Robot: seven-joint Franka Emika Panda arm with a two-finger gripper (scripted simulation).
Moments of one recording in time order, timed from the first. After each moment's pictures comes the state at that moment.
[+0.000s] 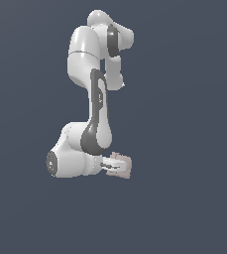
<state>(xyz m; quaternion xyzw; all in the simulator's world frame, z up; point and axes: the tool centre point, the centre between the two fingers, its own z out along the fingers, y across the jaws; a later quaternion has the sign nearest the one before) 0.062 0.000 0.050 -0.92 0.15 0.23 0.30</state>
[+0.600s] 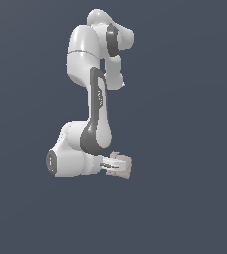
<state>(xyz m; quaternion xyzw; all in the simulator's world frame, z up) 0.060 -0.001 0.052 -0.92 0.15 0.23 0.30</state>
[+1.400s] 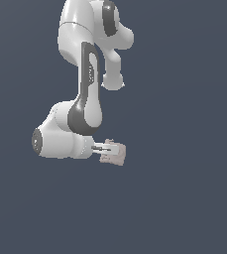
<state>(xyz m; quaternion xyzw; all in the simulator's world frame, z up) 0.024 -0.030 0.106 -0.92 0.15 0.23 0.30</state>
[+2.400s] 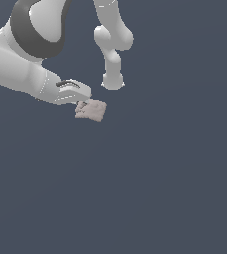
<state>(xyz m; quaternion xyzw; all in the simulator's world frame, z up) -0.083 -0.119 0.277 -0.92 0.15 0.23 0.30</state>
